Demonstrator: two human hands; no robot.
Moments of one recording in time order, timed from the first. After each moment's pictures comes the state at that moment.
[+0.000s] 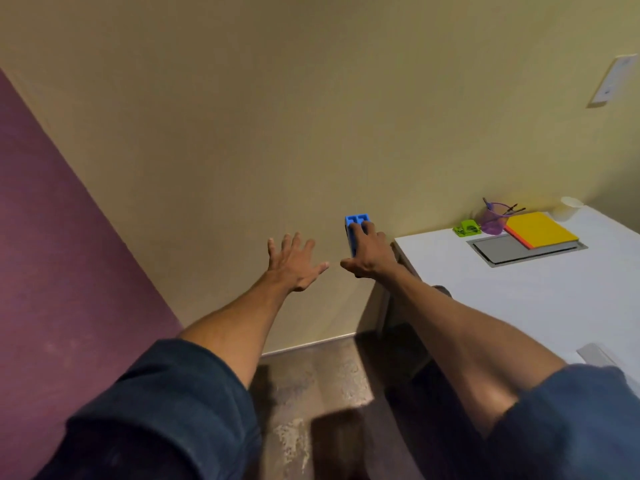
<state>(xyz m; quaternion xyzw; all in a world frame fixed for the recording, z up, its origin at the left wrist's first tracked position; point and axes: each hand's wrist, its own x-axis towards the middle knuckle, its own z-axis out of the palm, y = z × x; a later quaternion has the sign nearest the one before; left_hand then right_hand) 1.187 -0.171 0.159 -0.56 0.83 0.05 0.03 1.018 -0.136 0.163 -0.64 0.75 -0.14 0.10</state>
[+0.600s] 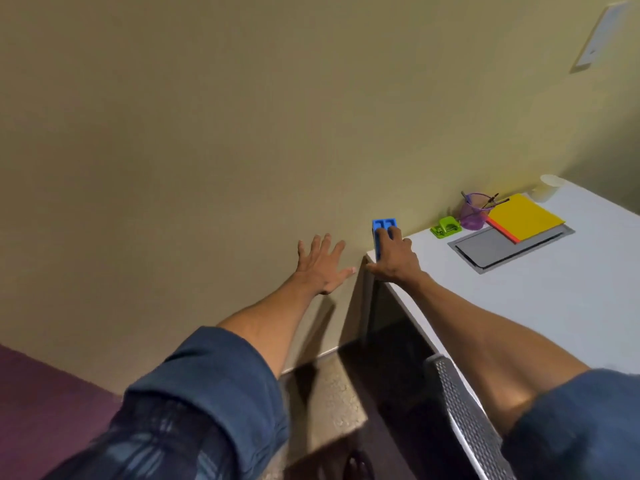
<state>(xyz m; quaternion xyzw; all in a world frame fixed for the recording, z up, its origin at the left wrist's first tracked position) 0.986 -0.330 0.108 -0.42 0.90 0.07 0.09 0.840 -0.256 0.108 -0.49 0.85 -0.14 0.15</state>
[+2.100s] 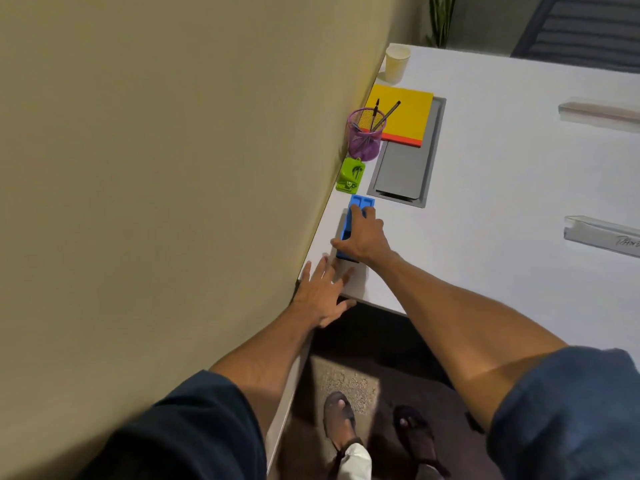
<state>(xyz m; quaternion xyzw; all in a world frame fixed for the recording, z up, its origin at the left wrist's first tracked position) 0.810 -0.486 -0.088 0.07 0.97 0.01 0.25 0.698 -0.390 -0.057 -0.11 0.95 -0.25 0.18</state>
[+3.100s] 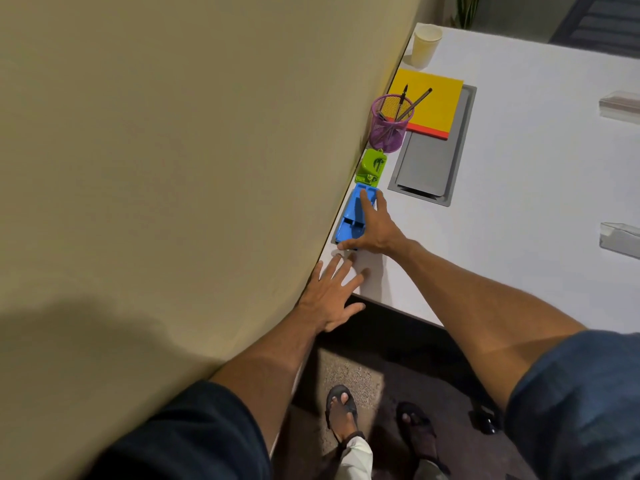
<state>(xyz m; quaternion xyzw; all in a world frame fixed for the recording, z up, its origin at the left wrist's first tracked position) 0.815 -0.505 -0.104 0.10 0.97 0.07 0.22 0.665 -0.400 -0.086 -0.18 0.91 -0.27 0.25</state>
